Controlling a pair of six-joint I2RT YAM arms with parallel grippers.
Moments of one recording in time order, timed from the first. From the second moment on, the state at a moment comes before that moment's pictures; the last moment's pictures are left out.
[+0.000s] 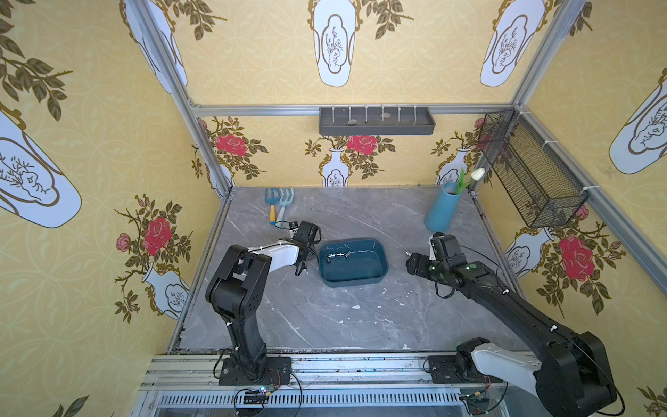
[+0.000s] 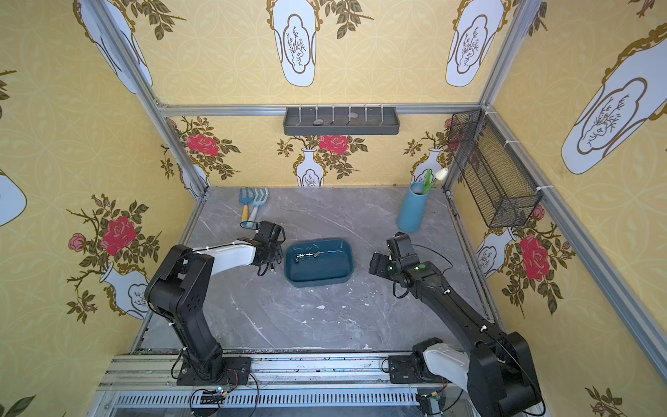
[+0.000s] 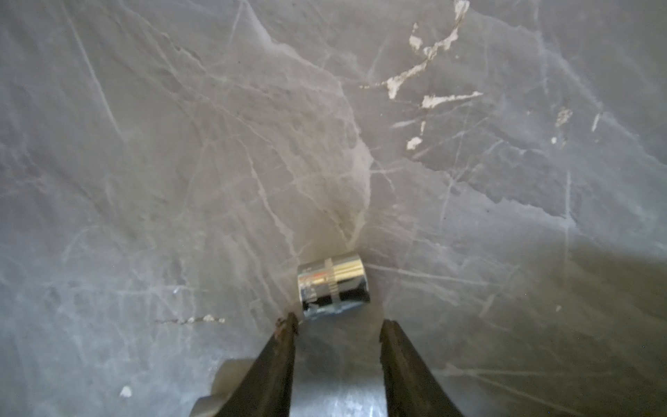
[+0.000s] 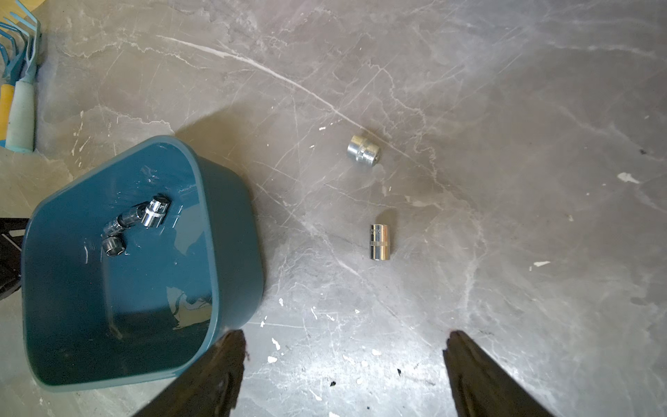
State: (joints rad) left arm -0.42 1.82 1.00 -0.27 -0.30 -0.62; right arm 0.43 1.13 0.70 -0.50 -0.03 0.56
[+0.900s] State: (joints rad) left arm -0.32 1.92 1.16 -0.28 -0.28 -0.52; right arm 0.43 1.14 0.70 -0.49 -0.03 0.56
